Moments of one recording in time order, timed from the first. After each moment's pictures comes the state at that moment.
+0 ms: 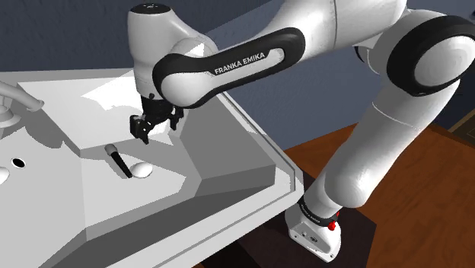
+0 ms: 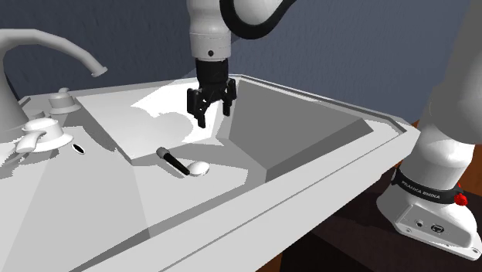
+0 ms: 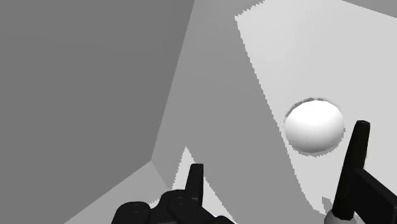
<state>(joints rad) 0.09 0.06 0.53 -2.05 -0.13 2.13 0.64</state>
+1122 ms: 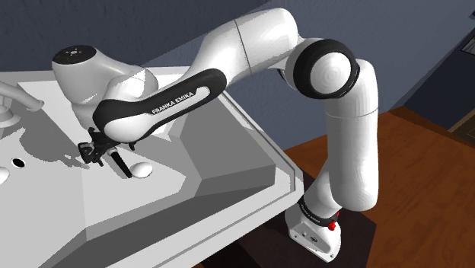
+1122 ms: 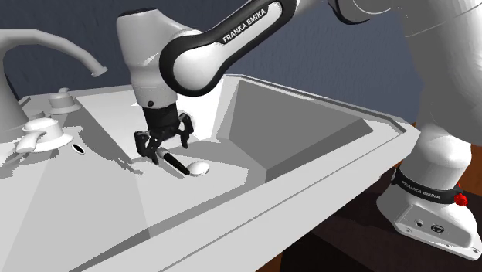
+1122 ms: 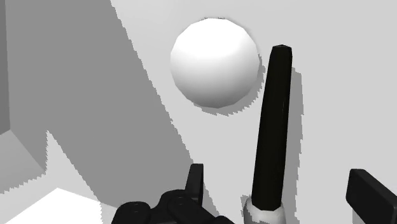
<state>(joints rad) 0.30 0.56 0.47 -1.61 -0.44 2.11 0.92</state>
